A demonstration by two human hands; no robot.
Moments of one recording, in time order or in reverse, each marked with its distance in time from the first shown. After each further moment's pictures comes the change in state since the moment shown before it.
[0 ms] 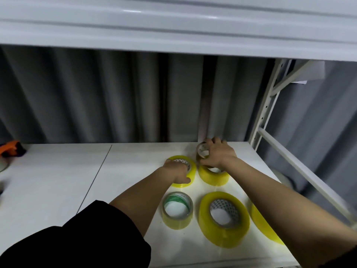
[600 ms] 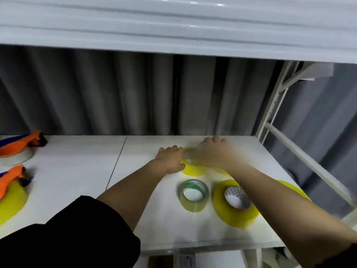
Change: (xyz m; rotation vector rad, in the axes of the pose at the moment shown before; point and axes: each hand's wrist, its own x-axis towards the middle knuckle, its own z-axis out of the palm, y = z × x) left_hand -0.062 -0.059 0.003 -0.092 0.200 -0.056; right_hand -0.040 -0.062 0.000 -0.015 -0.002 -0.022
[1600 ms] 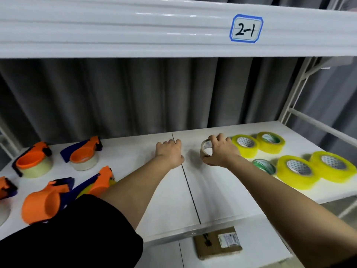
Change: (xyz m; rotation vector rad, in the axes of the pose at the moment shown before) left_hand -0.137 -0.237 -0.017 0.102 0.086 -0.052; right_hand -0.045 -0.278 0.007 -0.009 0.081 0.147
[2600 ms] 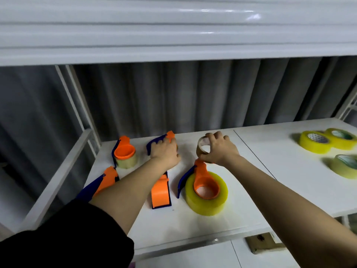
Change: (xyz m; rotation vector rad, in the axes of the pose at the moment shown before) left_hand -0.096 -0.323 0.026 -0.021 0.082 -0.087; right_hand -0.007 -0.333 0.005 0.135 0.009 -0.042
